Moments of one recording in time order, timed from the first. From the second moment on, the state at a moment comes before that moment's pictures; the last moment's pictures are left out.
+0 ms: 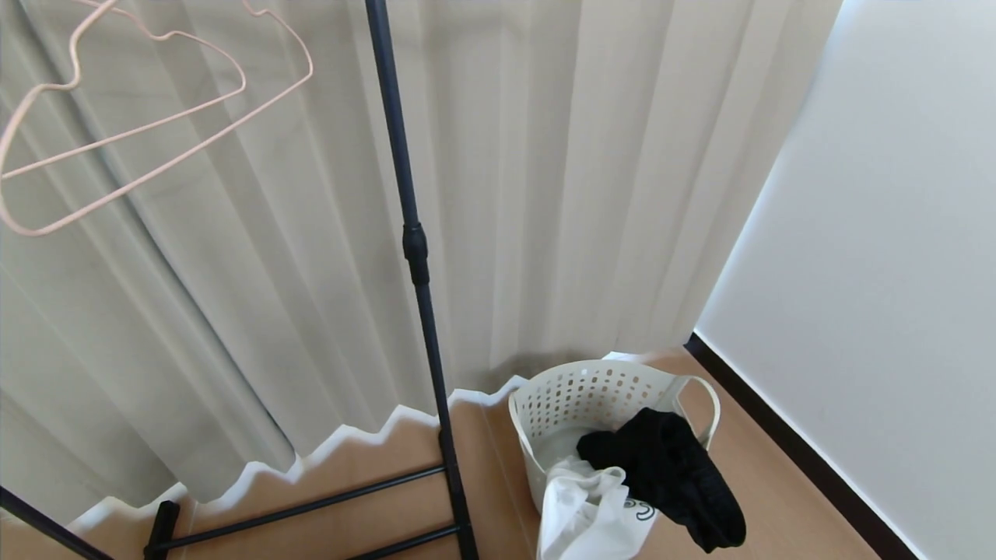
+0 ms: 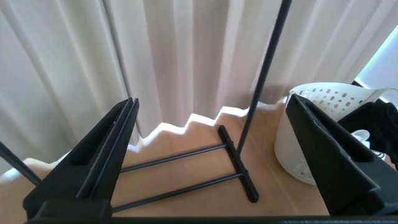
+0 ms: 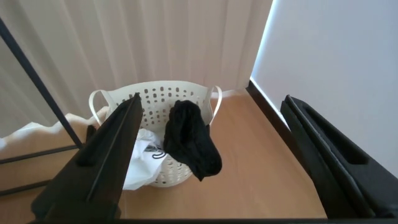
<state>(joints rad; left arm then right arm) 0.00 0.00 0.00 0.00 0.00 -0.01 0.00 0.00 0.00 0.01 -0.02 0.02</state>
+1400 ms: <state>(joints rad) 0.00 0.00 0.00 0.00 0.01 -0.02 0.00 0.00 0.00 0.00 -0.02 0.02</state>
